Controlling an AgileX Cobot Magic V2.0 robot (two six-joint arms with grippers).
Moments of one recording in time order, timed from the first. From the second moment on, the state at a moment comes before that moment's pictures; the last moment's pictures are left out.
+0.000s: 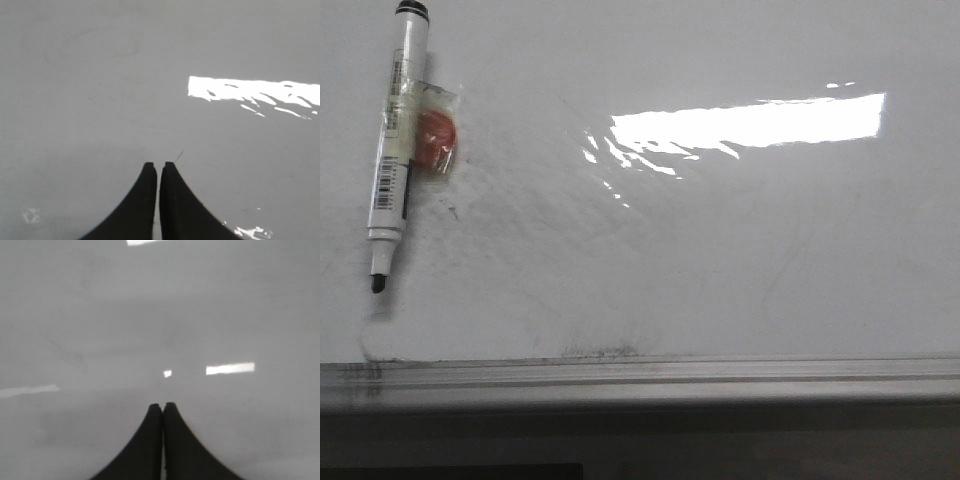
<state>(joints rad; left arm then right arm) 0.02 0.09 -0.16 -0.10 0.17 -0.02 -0.02 0.32 -0.25 0.02 0.33 0.10</state>
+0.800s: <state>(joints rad) -0.40 0.42 -0.20 -0.01 -0.13 -0.02 -0.02 0.38 -0.25 0.03 0.32 0.10</state>
